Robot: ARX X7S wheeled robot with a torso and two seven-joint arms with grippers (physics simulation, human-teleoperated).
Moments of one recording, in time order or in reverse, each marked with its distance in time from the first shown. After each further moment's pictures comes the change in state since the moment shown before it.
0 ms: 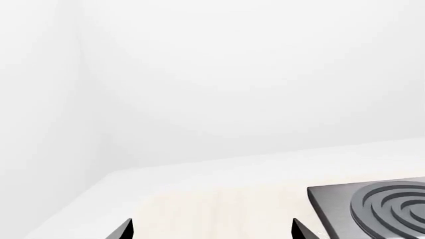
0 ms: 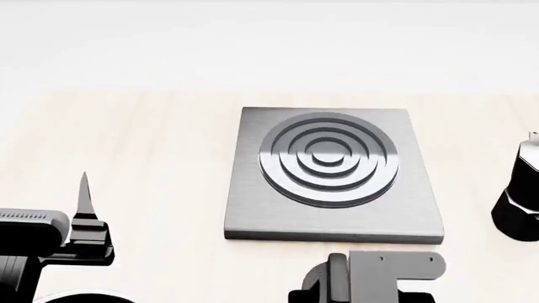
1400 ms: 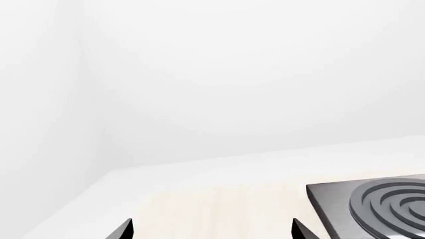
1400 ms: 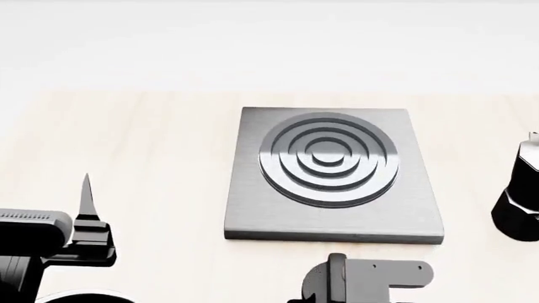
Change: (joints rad) left arm -0.004 -0.016 0.017 -0.012 -0.021 0.009 -0.022; right arm 0.028 -0.001 -0.043 0.205 0.014 -0.111 -0.022
